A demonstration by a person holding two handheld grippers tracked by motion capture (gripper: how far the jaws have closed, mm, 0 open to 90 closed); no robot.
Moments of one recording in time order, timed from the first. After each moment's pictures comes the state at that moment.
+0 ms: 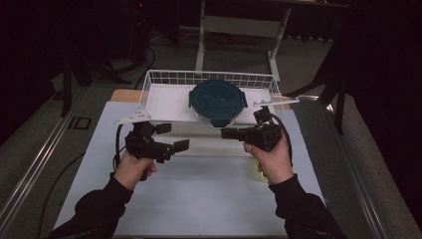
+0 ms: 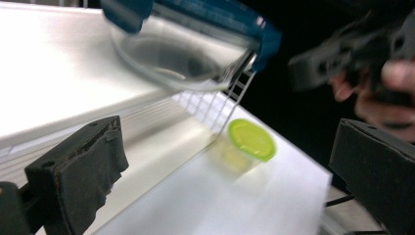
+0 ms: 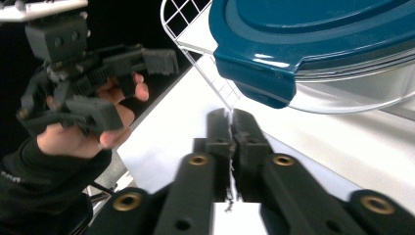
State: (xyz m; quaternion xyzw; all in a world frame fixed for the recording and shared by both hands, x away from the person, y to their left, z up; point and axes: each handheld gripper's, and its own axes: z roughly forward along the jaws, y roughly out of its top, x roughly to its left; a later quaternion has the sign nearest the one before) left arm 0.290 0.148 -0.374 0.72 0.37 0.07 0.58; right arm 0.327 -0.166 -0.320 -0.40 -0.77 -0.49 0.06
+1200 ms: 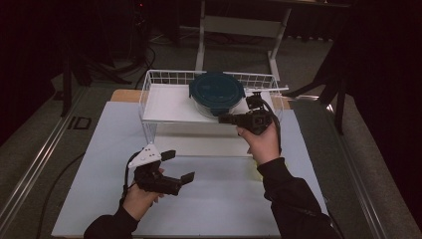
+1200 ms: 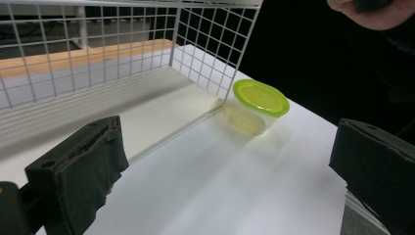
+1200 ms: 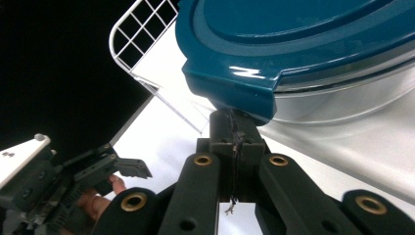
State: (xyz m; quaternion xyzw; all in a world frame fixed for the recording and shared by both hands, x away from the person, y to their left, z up) left arm 0.252 0.129 -0.436 0.74 0.34 0.09 0.58; right arm 0.370 -0.152 -0.326 -0.44 -0.76 -0.48 0.03
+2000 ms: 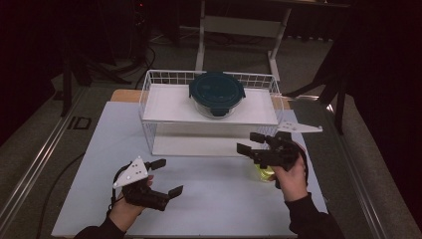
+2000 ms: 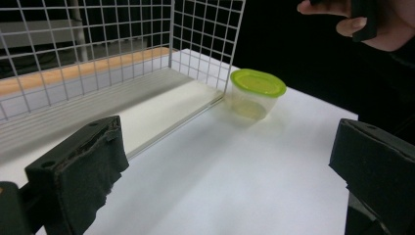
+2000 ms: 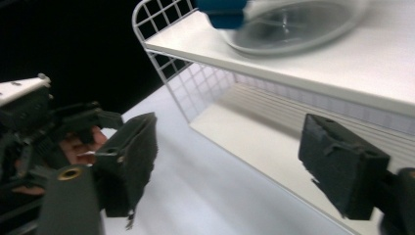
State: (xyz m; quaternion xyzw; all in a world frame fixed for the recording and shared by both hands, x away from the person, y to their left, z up) left arm 0.224 0.156 -0.459 0.74 0.29 0.14 0.59; right arm 0.304 -0.223 -0.369 -0.36 -0.75 -0.55 -0.06
